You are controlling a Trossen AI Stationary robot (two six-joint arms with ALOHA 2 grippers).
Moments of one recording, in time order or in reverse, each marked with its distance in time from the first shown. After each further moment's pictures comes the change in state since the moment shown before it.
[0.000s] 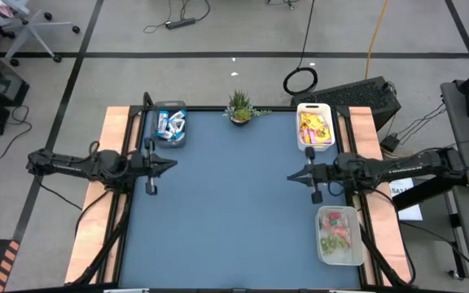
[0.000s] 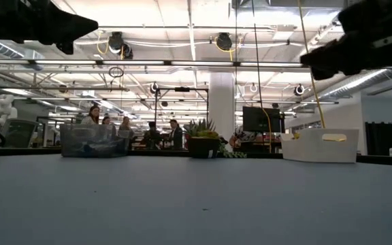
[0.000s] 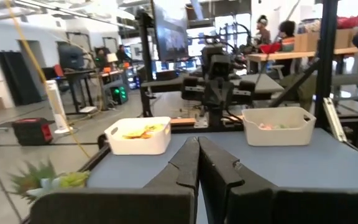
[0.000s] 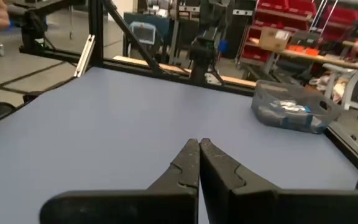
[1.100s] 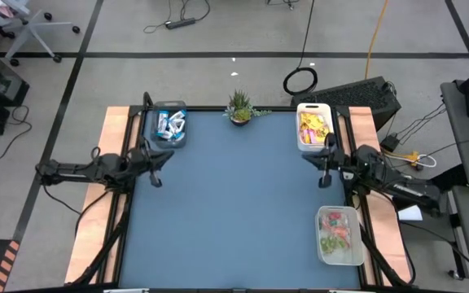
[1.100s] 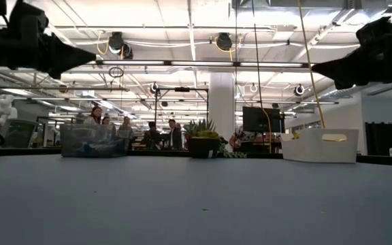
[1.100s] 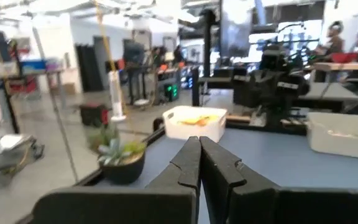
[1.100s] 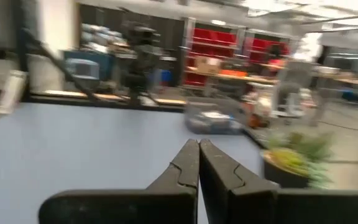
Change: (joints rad) left arm 0.068 -0.279 -0.174 -0.047 -0.182 -0.038; right arm -0.392 -0.656 -0.148 -0.328 -0.167 0.064
